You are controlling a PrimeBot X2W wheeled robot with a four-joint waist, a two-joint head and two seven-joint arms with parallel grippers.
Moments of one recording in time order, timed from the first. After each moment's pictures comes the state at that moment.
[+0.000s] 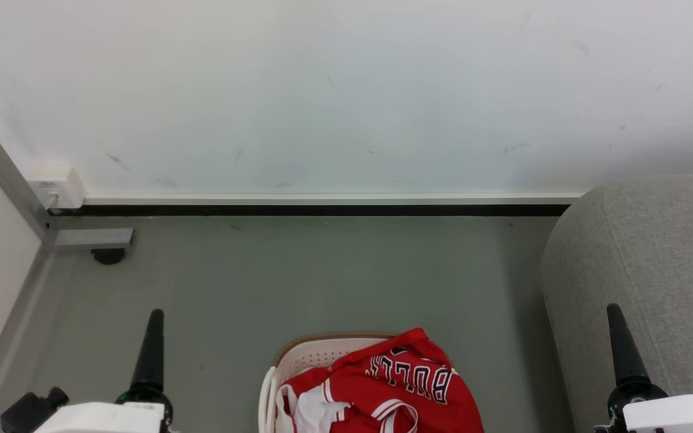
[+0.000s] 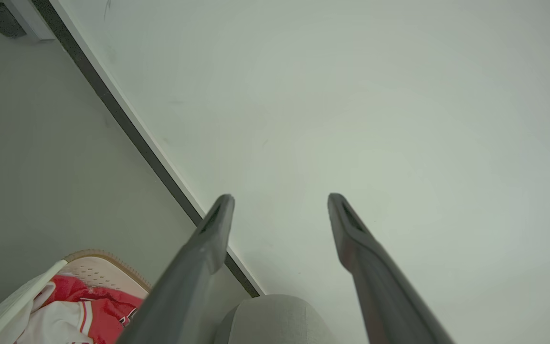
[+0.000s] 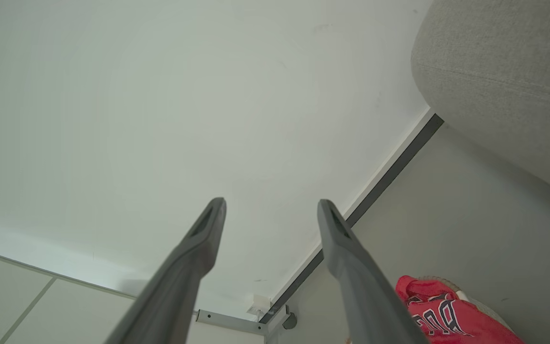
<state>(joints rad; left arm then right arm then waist) -0.07 0.03 0.08 0.17 -1.19 -0.12 -0.02 -0.08 -0.04 0.02 0.19 1.29 0.13 -0.02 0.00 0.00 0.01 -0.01</state>
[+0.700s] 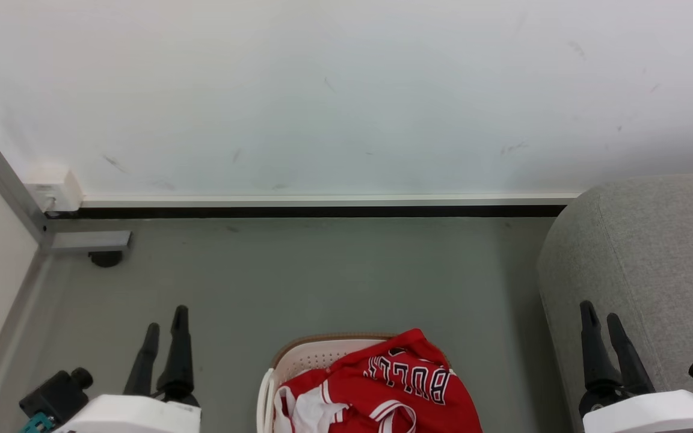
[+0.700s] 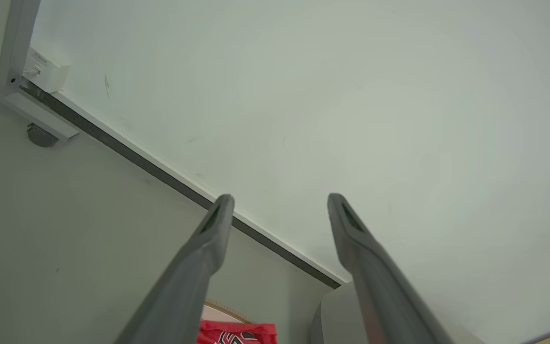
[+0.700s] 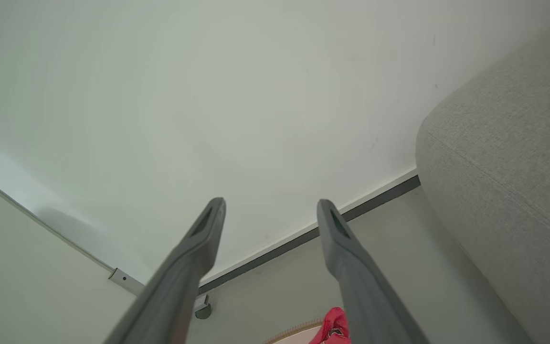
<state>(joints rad) -0.07 0.04 0.02 0.13 -0.74 -0.07 -0.09 -0.09 -0.04 0.06 0.19 0.84 0.13 -0.09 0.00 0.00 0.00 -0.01</state>
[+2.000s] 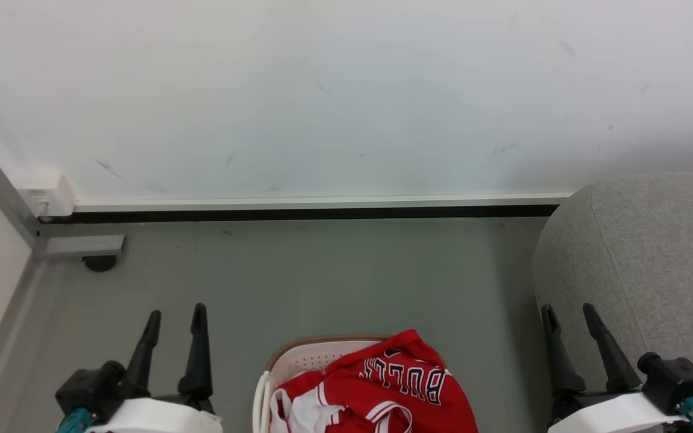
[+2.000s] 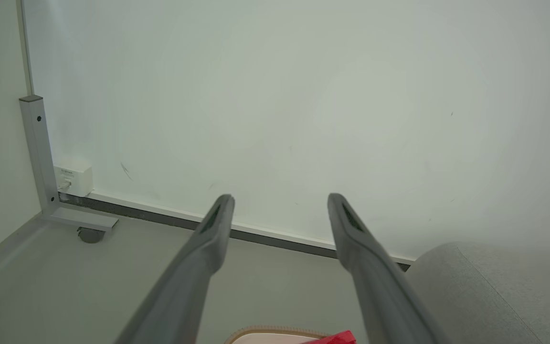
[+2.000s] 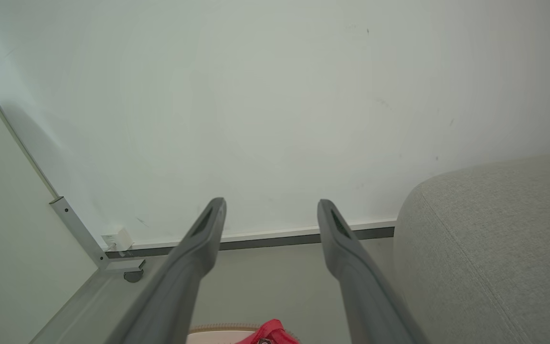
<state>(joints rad) -0.06 0.05 -0.03 0.12 -0.33 -0.04 -0.19 -0.12 -0.04 0.13 0.25 0.42 0.13 -0.19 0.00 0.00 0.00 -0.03</state>
